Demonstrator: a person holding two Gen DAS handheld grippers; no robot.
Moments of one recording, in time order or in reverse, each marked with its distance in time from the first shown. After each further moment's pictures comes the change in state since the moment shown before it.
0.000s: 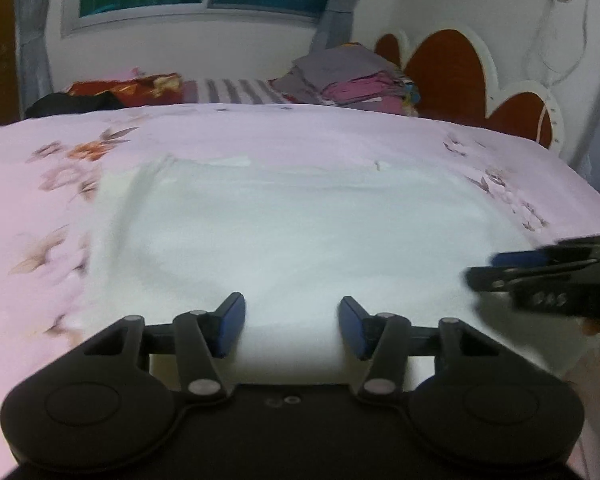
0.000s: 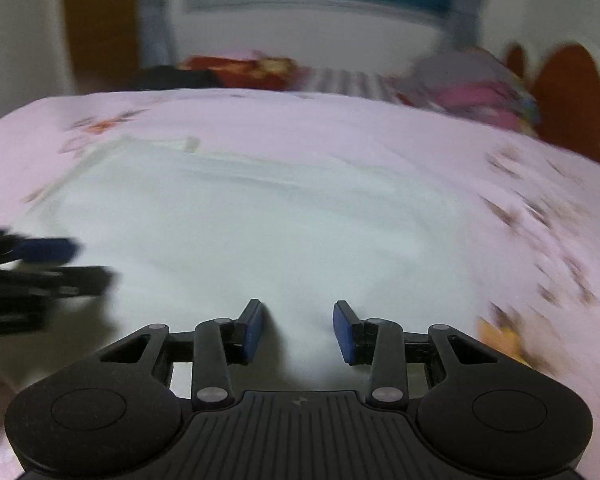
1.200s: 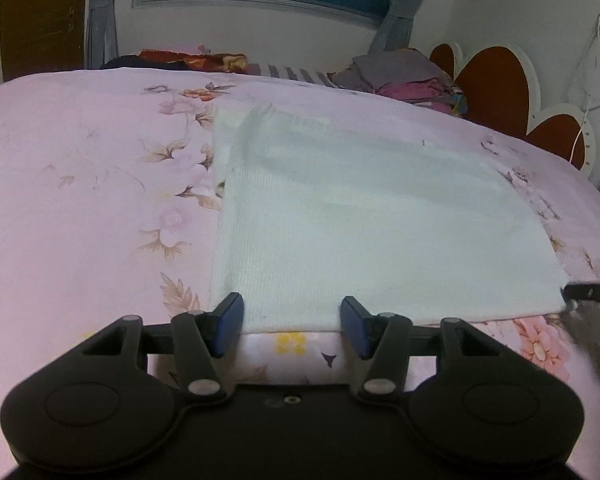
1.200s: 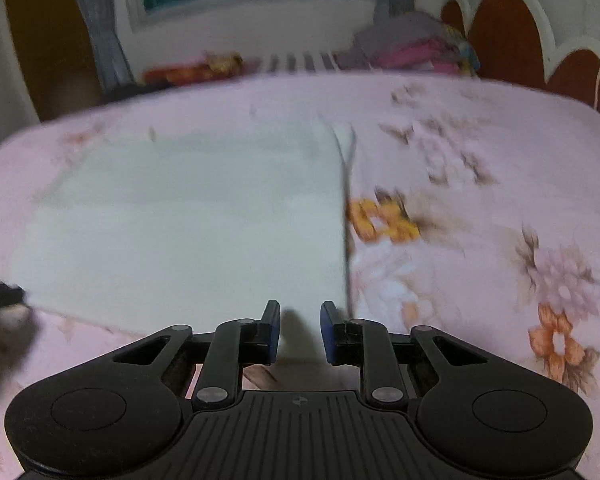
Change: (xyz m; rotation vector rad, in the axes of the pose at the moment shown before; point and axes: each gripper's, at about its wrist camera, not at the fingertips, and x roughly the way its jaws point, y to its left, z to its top) left arm -0.066 0.027 -0.062 -0.131 0.018 0.107; right arm -0.076 -0.047 -0.062 0.166 0.055 -0.021
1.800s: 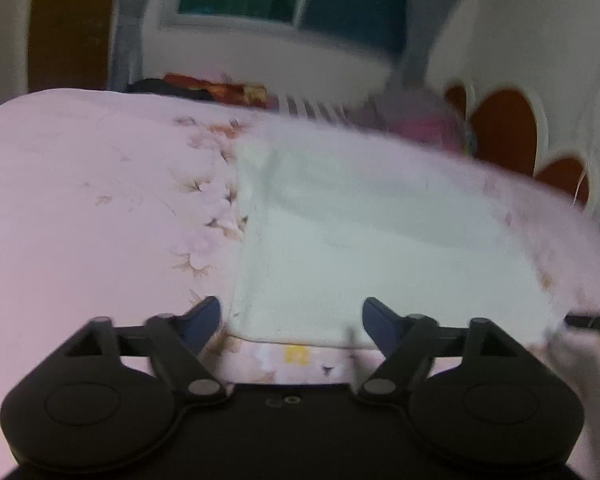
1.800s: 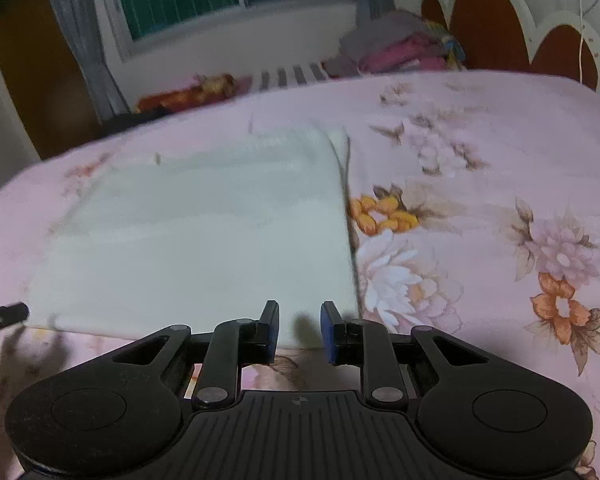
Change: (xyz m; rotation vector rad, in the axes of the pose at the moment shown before) left arm -0.047 0.003 -0.003 -0.102 -0.115 0.016; right arm -0.036 -0.001 -0.014 0.104 -0.087 0.057
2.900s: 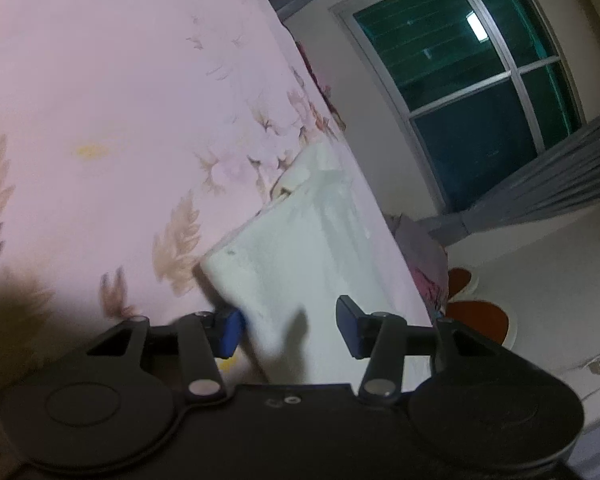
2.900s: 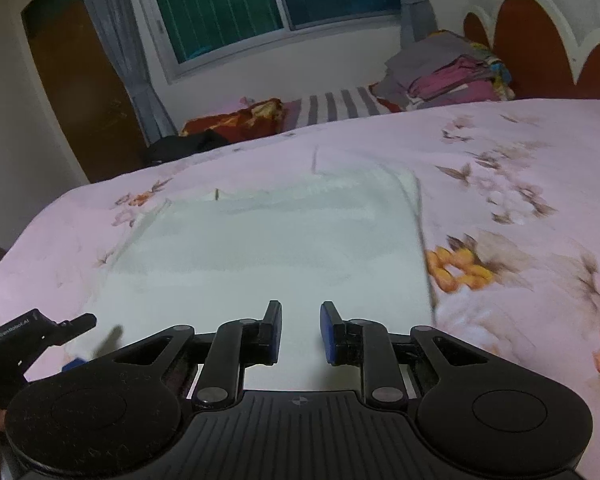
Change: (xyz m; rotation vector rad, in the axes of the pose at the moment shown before) left arm 0.059 0.045 -0.039 -0.845 -0.117 -0.155; right arm 0.025 0.029 0.036 -0.025 -0.054 0.147
